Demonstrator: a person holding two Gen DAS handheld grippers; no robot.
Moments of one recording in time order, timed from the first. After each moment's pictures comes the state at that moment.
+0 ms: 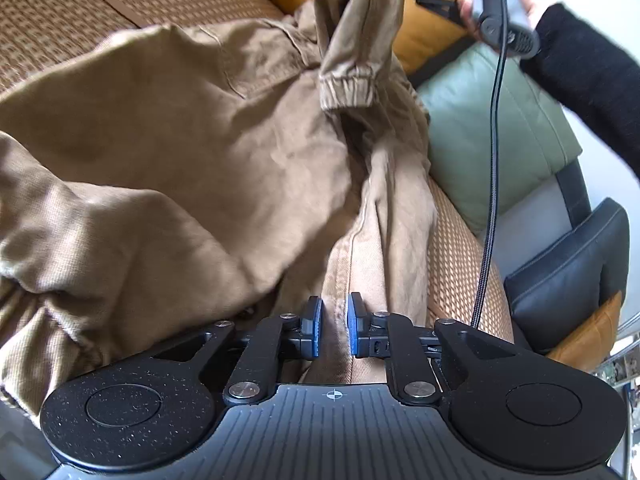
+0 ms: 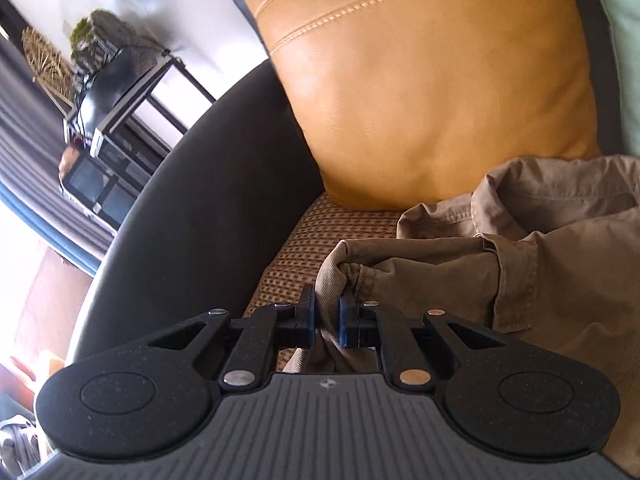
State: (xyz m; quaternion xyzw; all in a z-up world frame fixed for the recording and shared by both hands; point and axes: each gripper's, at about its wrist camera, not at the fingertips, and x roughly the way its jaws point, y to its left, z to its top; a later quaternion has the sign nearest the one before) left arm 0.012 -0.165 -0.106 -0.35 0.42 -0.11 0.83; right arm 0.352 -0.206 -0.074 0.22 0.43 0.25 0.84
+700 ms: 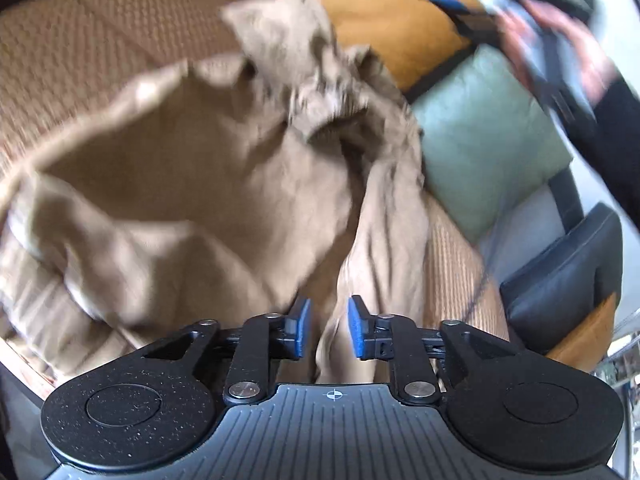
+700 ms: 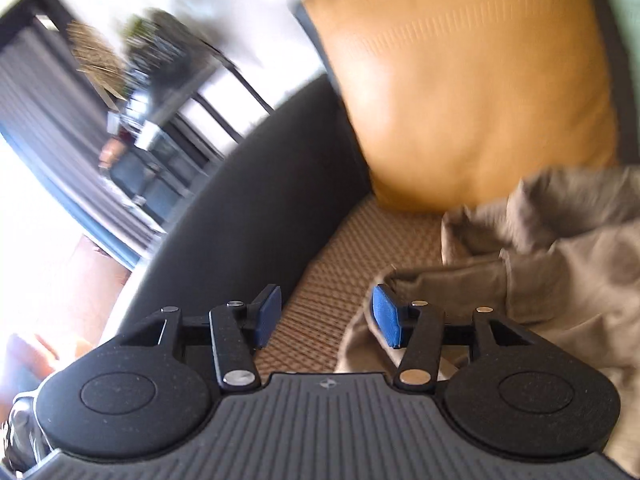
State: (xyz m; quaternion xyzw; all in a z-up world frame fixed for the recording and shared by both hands) left arm -0.001 -0.131 -0.071 -0.34 0.39 -0.11 0.85; right arm 0.280 -0.221 -0.025 0.21 0.38 0.30 0.85
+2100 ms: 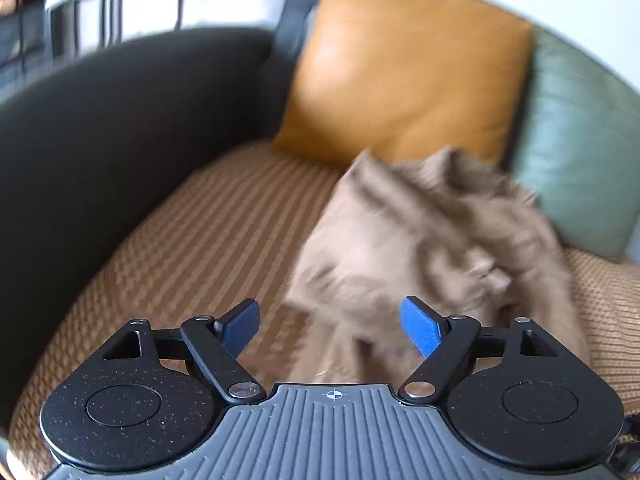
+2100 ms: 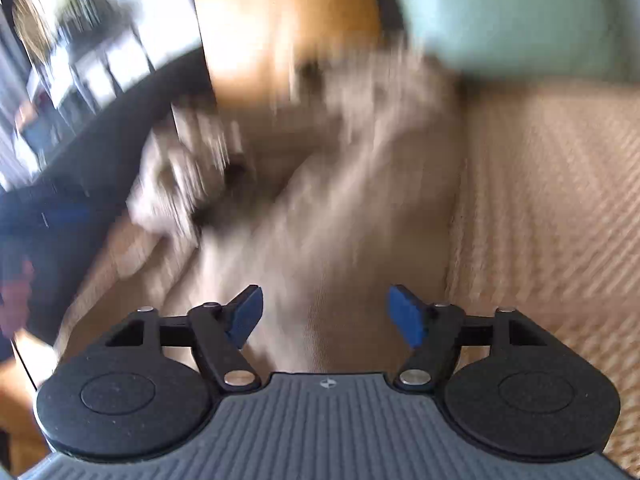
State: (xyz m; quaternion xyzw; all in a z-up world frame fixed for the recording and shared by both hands) left arm 0.153 -0.075 -0.039 -0.08 0.40 0.02 0.91; right arm 0.096 -0.323 -0.170 0.12 0.45 0.15 0.87
